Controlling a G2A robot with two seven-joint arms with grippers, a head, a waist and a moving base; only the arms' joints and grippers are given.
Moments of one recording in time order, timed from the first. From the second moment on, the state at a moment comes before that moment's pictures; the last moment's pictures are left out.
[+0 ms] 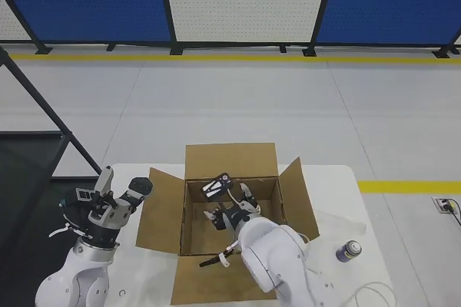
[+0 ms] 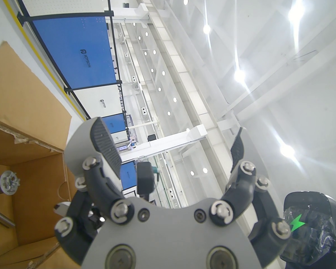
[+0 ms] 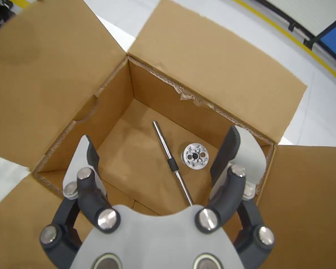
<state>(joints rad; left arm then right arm) 1.24 -1.22 -1.61 -1.85 -0.56 -0.21 -0.37 -0.73 -1.54 0.90 -1.63 -1.45 0.12 1.01</state>
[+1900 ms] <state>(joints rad) 1.24 -1.22 -1.61 -1.85 -0.56 -0.21 -0.37 -0.36 -1.68 0.90 -0.73 -1.23 0.21 1.04</state>
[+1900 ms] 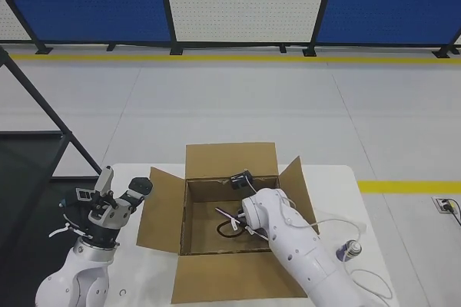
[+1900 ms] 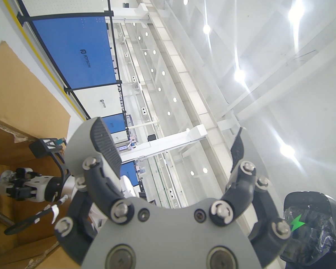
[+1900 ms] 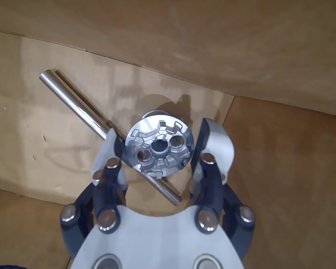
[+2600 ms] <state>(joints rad) 1.24 -1.22 -1.61 -1.85 -0.56 -0.21 -0.37 -0.46 -1.64 0.99 -0.94 -1.30 0.17 1.05</state>
